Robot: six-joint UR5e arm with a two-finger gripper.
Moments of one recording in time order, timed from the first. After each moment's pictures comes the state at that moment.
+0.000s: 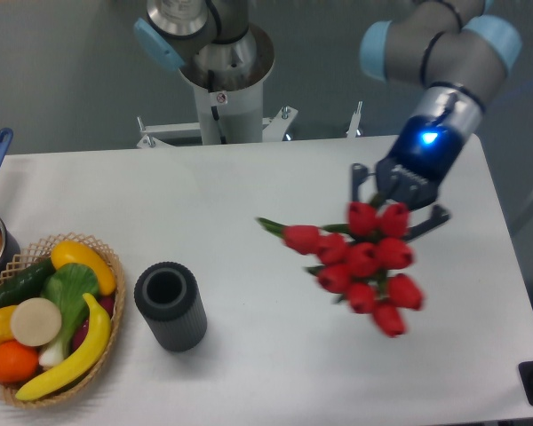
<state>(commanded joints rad) 2.75 -1.87 -1.69 -0.80 0.22 1.26</state>
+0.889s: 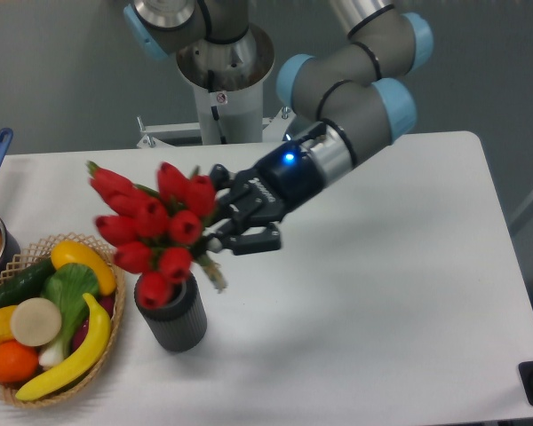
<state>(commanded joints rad) 2.56 -1.86 -1.72 -0.80 0.00 1.36</state>
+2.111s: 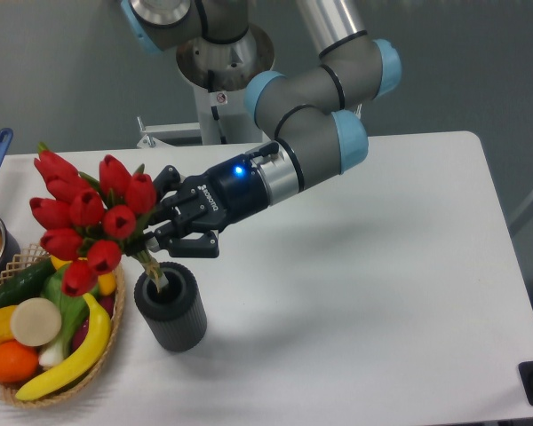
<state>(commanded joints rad) 2.52 -1.92 -1.78 -0.80 -0.02 1.37</state>
